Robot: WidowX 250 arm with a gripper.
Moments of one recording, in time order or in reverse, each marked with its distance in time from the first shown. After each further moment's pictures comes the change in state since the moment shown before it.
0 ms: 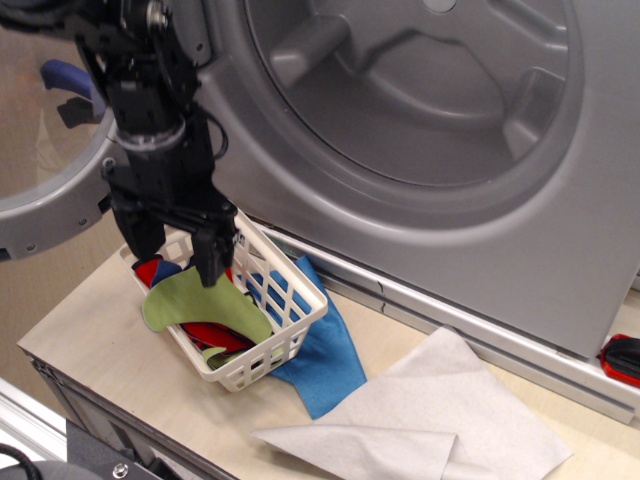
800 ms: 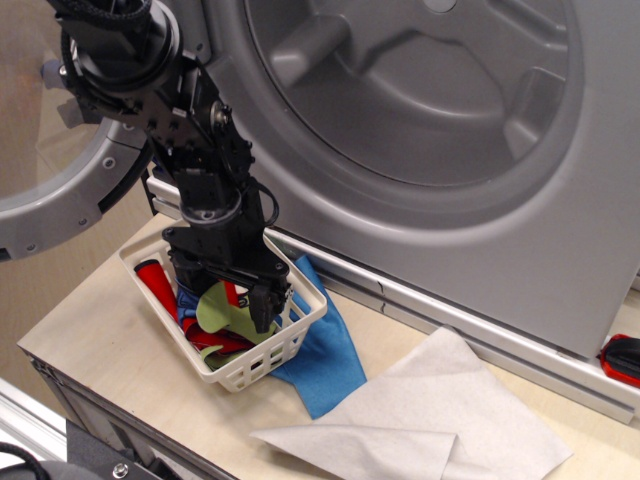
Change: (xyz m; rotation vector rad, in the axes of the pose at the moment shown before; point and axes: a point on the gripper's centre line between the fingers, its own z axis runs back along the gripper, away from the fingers) arm 0.015 -0.030 -0.056 -0.015 -0.043 -0.019
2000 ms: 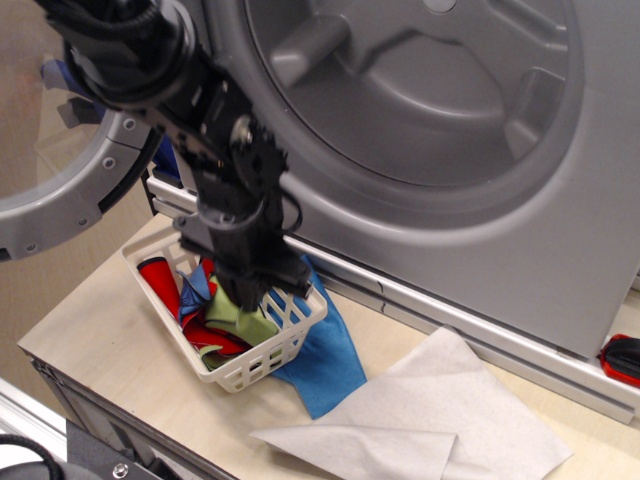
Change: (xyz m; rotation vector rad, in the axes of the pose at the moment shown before) arm 0.000 -0.017 0.034 0.099 -0.134 0.000
